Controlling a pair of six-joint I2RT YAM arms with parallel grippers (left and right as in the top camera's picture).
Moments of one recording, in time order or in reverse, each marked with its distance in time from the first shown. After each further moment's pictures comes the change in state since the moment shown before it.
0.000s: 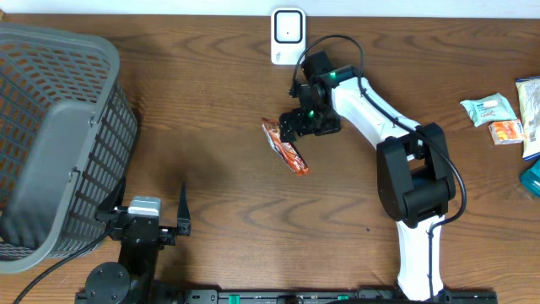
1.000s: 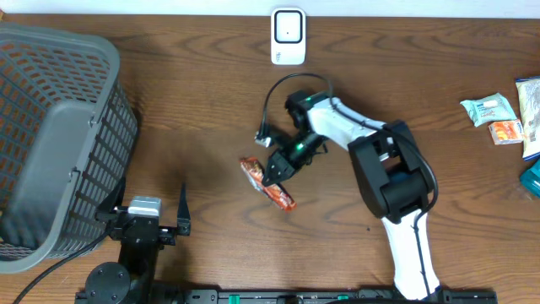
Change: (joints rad) left arm 0.000 0.000 0.000 0.000 0.000 0.000; right arm 0.073 0.098 -0.115 -0.122 -0.621 -0.511
